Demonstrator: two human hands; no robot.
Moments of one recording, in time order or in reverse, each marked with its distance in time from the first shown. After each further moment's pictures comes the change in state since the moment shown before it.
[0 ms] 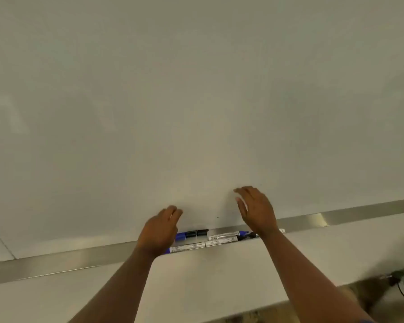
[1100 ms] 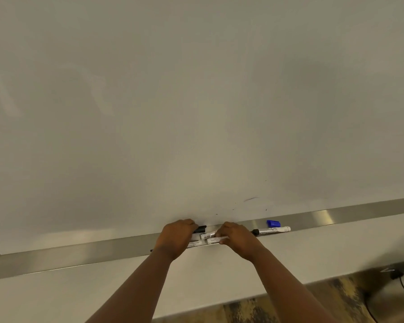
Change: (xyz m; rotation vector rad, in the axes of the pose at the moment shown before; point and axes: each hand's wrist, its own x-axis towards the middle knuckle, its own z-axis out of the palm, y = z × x) left_hand 0.027 0.024 0.058 0.034 -0.283 -0.019; right_hand -0.039 0.013 0.074 0.159 -0.769 0.040
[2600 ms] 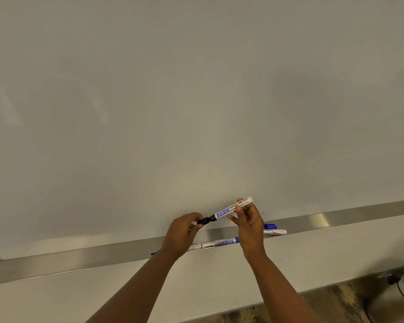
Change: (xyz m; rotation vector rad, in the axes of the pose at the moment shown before) left_hand -0.004 0.021 -0.026 -0.794 0.269 -0.086; right_hand -0.018 -0.052 -0.038 1.365 0.895 0.218
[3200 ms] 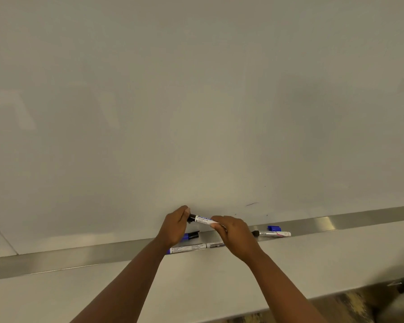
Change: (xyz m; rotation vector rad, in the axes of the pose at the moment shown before) left_hand 0.000 0.008 -0.034 0.054 0.001 -0.115; right_hand -0.014 -0.005 0.009 -1.100 -0.586 -0.402
